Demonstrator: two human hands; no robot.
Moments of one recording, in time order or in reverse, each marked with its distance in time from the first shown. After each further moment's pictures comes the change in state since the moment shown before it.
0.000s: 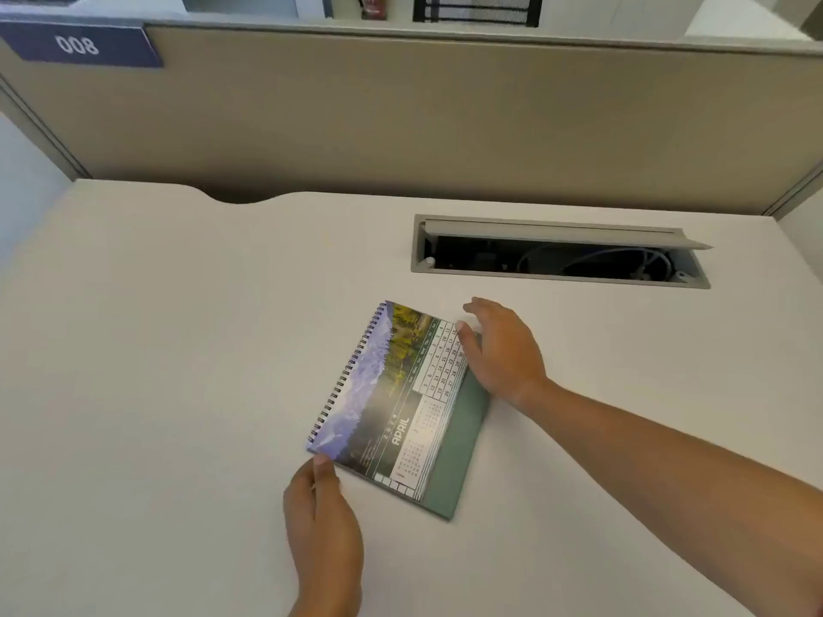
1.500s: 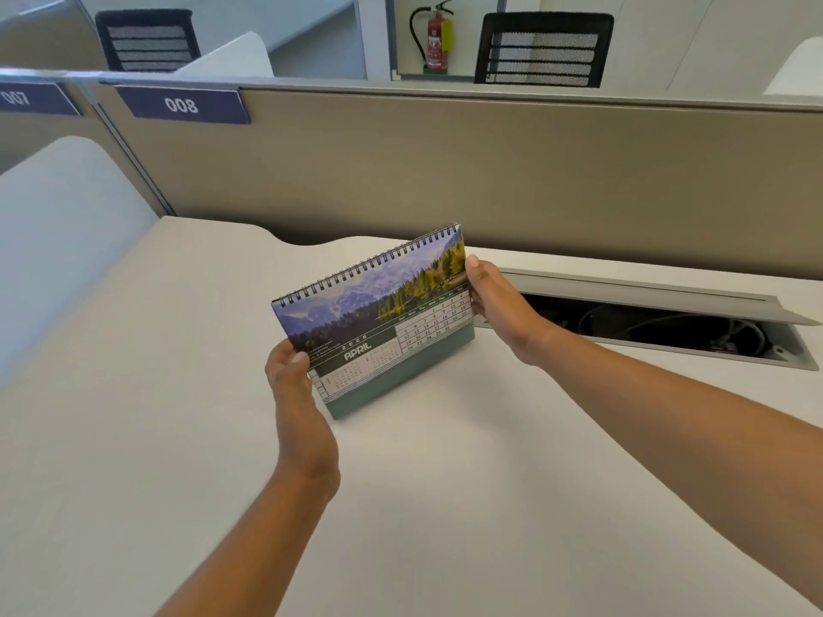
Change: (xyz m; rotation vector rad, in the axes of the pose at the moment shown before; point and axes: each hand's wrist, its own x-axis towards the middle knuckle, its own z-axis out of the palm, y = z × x) left_hand 0.116 0.116 0.011 -0.586 -0.237 0.359; right_hand 0.119 -0.091 -0.025 0.891 -0.350 0.054
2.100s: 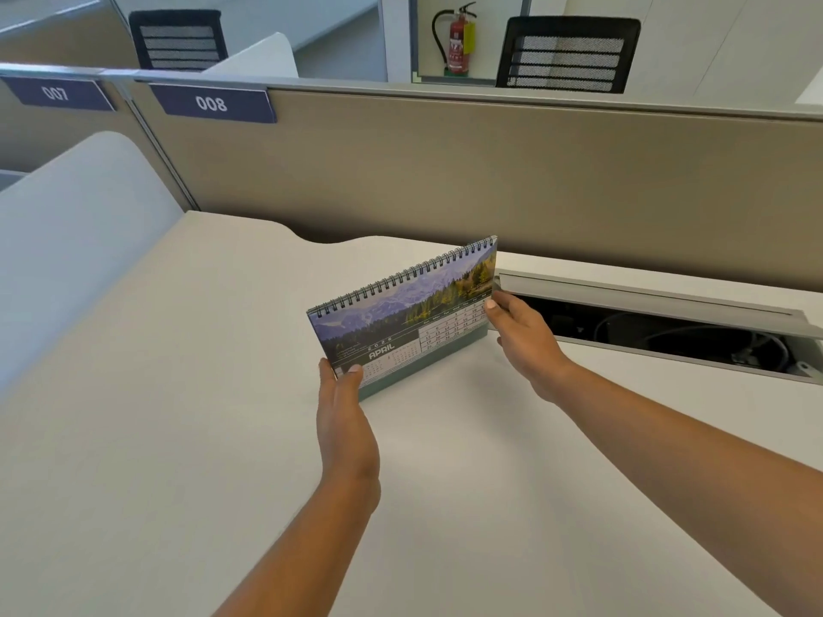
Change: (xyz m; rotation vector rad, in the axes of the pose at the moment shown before) left_hand -0.019 -0.021 0.008 0.129 0.106 -0.243; right_hand -0.011 0.040 0.003 -0.008 0.182 0.042
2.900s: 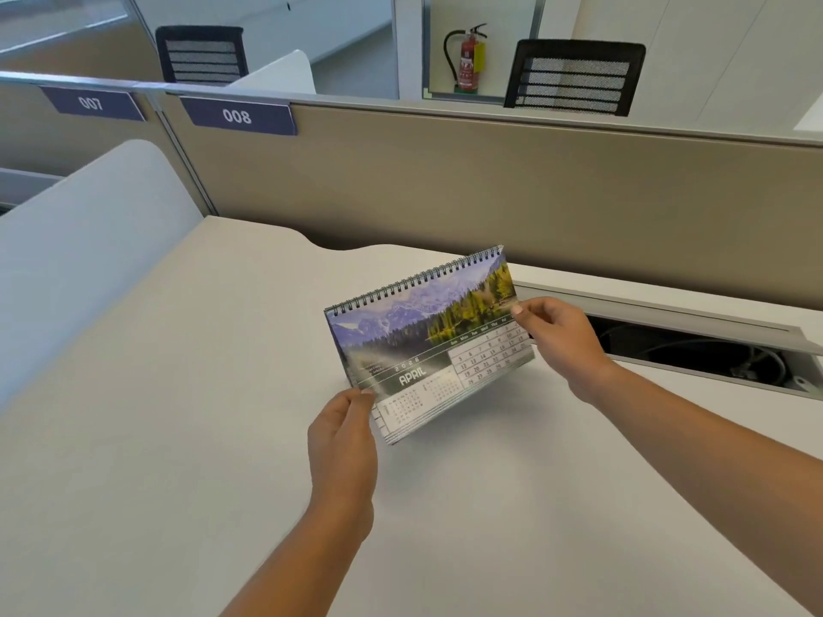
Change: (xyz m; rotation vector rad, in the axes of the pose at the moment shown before) left_hand -0.029 0.014 -0.023 0.174 0.018 -0.005; right_hand -0.015 -0.021 -0.035 -0.105 0.098 -0.059
